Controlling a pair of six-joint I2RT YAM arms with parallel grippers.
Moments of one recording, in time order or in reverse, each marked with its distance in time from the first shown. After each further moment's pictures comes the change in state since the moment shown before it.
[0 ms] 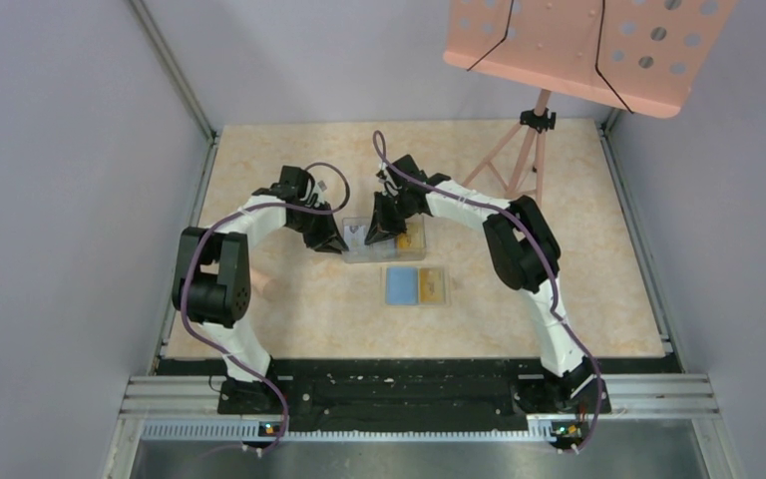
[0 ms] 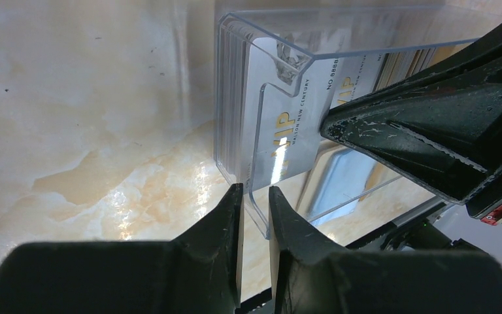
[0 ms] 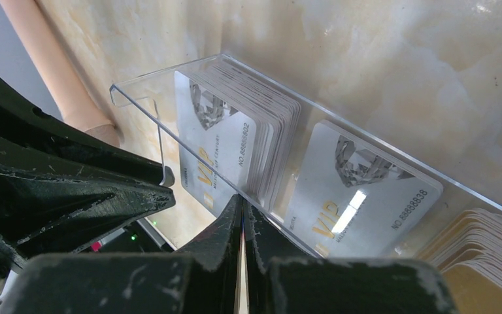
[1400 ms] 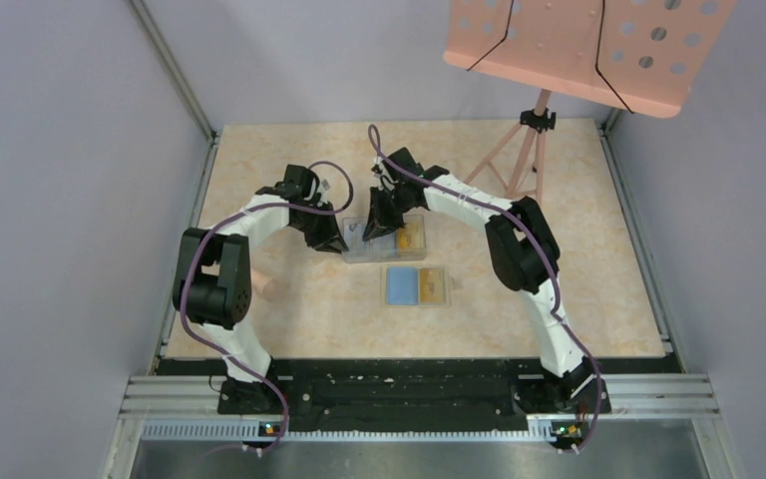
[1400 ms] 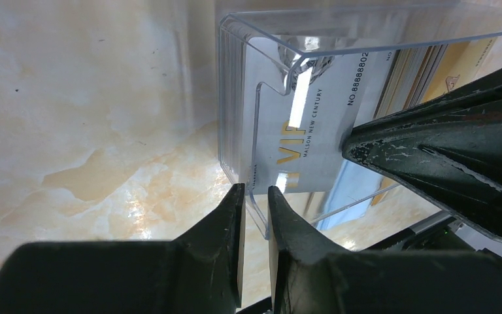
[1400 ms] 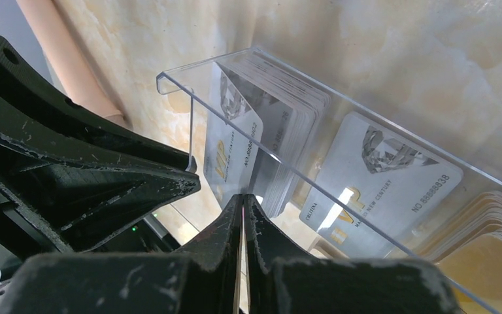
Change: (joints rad) left arm -0.027 -0.008 0.012 -0.019 -0.062 0.021; right arm 0.013 -0.004 0.086 -0.101 0.011 -0.043
